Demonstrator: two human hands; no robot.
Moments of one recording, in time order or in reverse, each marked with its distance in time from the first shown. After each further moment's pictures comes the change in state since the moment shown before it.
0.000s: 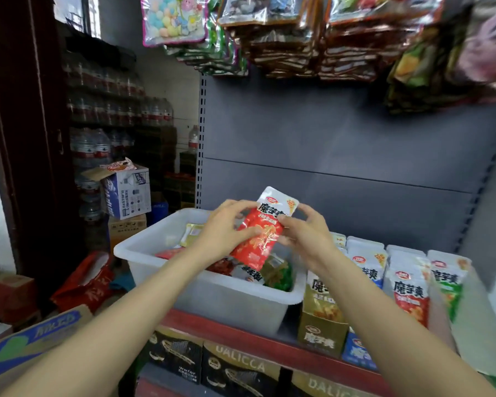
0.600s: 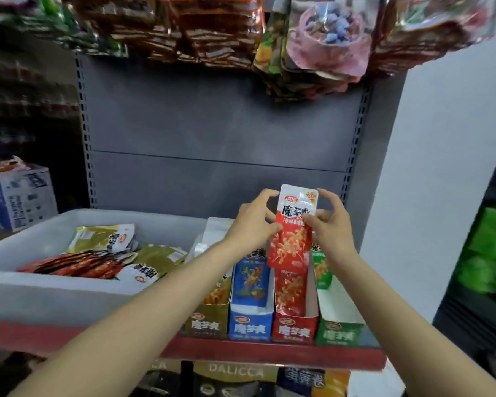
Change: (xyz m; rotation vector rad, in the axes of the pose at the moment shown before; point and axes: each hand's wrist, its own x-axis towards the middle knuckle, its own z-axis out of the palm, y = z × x) left_hand 0.036 0.146 0.181 -0.180 -0.213 0.049; right_hand -0.045 -0.051 -0.210 -0.402 0.391 -0.296
